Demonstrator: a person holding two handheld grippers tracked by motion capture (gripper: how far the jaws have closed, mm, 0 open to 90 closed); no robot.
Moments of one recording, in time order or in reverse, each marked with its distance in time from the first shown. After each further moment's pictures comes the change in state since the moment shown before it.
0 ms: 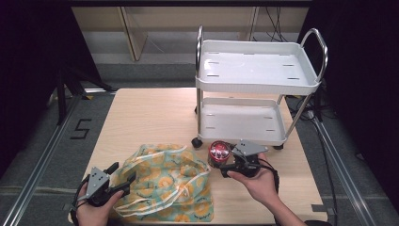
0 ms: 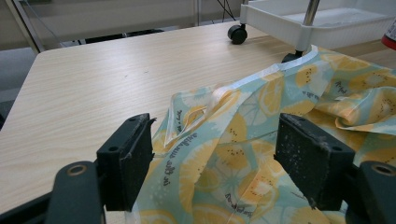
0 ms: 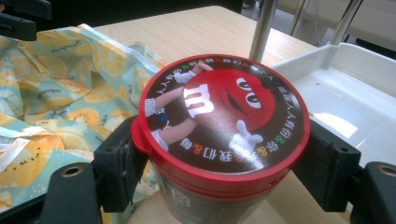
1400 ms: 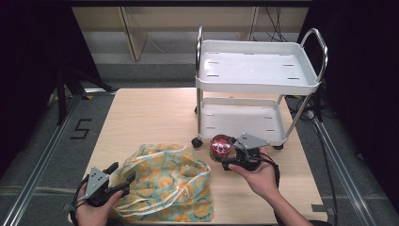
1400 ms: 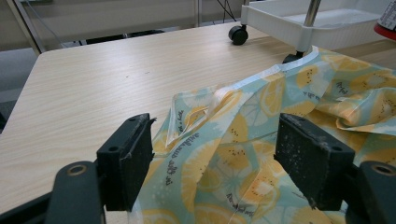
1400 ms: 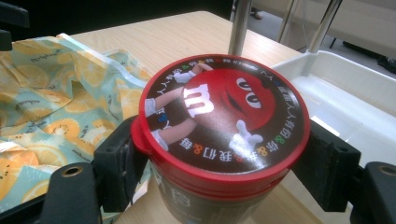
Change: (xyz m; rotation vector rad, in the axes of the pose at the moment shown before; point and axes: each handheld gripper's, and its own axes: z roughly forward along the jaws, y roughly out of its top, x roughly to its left) left arm 0.001 0.000 -0.001 0.003 0.006 0.003; right arm -0.013 0.009 0.001 -0.002 -0.029 0.015
